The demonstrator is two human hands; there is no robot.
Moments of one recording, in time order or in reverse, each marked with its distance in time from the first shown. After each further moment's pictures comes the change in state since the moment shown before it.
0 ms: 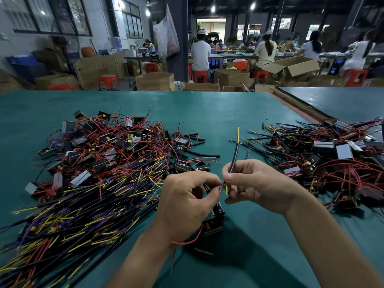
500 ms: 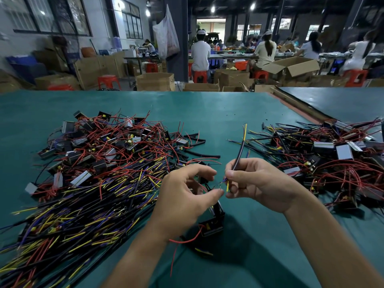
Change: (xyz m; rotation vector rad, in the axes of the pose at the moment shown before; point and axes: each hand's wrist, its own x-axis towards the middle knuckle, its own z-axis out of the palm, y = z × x) left_hand 0.004 -0.001 -0.003 -0.248 -0.100 -0.367; right_hand 0.002 0.002 -0.003 0.050 0.080 -0.047
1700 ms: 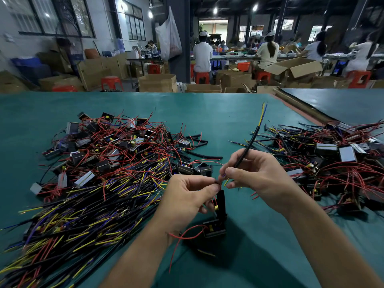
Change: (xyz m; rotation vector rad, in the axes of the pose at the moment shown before) left_hand 0.003 -0.003 0.001 -0.295 -0.097 -0.353; right_hand -0.001 -0.002 0.012 -0.134 0.165 -0.281
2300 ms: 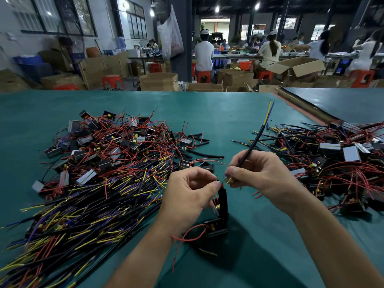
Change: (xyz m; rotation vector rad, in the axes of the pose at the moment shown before) left_hand 0.002 -0.003 0.002 0.038 0.113 0.127; right_hand 0.000 -0.002 0.000 -0.151 0.040 0.024
